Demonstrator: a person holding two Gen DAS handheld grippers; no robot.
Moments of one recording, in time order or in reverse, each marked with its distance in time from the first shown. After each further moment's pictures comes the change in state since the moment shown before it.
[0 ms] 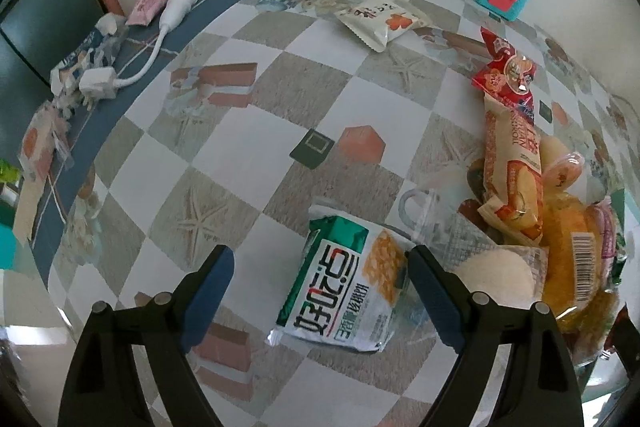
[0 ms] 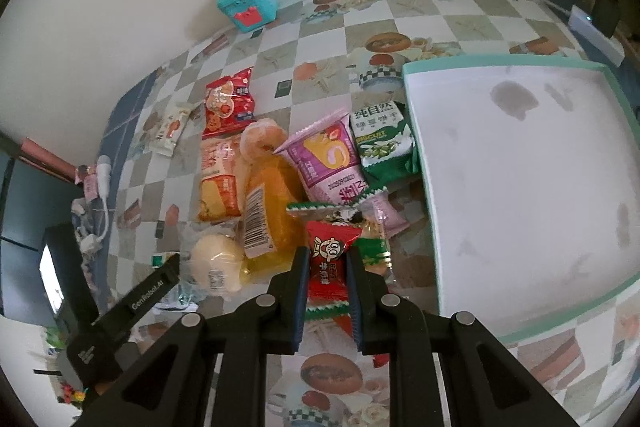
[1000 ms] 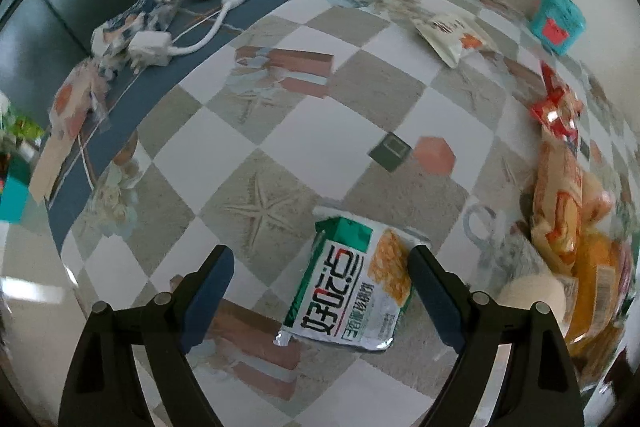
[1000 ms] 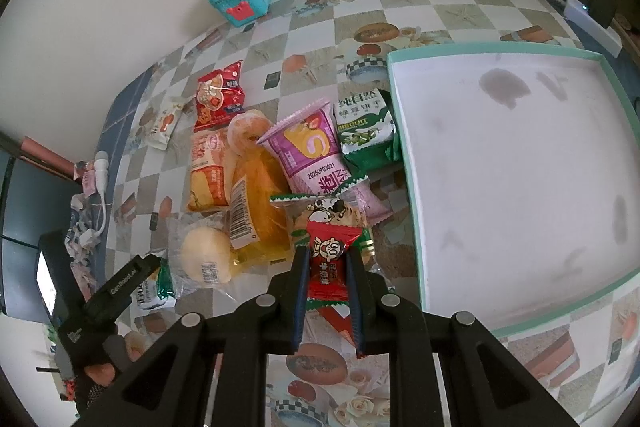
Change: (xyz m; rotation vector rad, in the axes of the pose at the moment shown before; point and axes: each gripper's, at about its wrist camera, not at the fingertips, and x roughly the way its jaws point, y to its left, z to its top) left arm -0.002 0.040 -0.010 -0.128 0.005 0.065; right arm -0.001 -0.013 -0.003 0.011 0.027 0.011
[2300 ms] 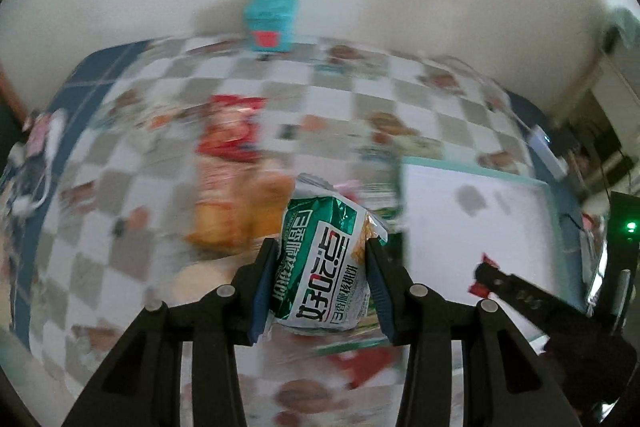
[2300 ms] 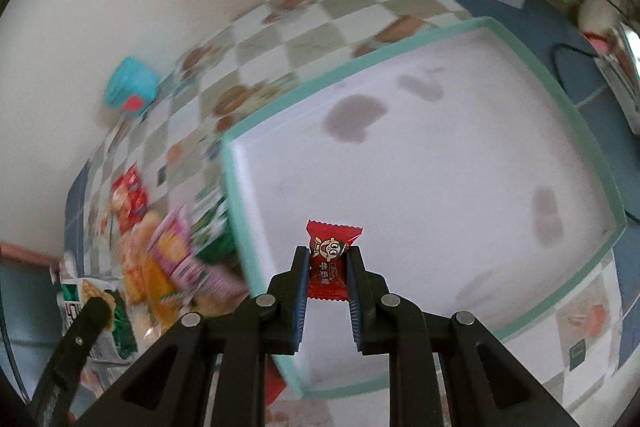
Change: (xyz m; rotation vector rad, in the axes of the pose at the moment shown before) left arm -0.138 -0.195 -0.047 0.467 -0.123 -0.384; right arm -0.020 -0.102 0.019 0.309 -0.085 -0.107
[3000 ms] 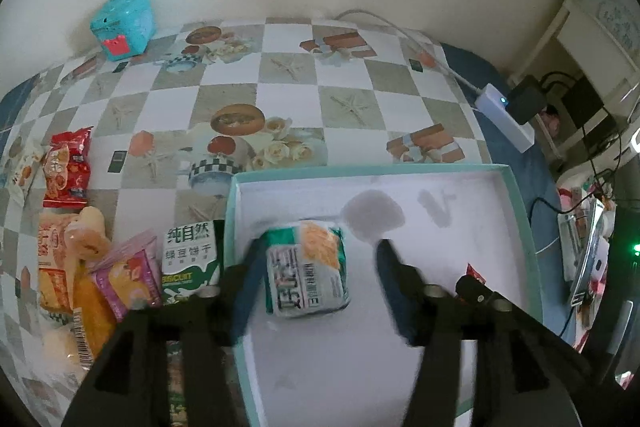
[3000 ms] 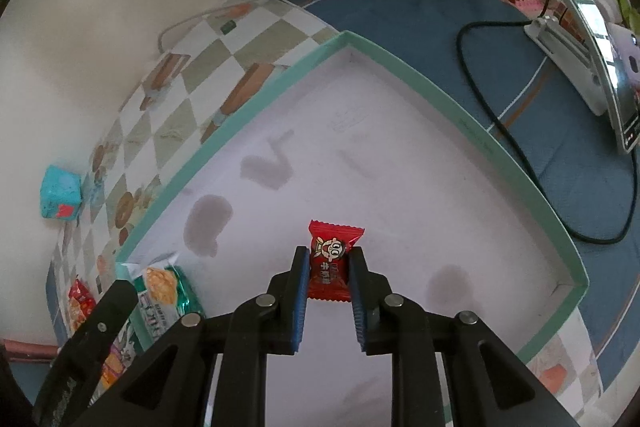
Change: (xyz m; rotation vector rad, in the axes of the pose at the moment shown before) left arm 0.082 -0.117 0.030 0.130 0.076 -0.122; right arm 0.019 -0.094 0.057 0.238 -0.055 -0.104
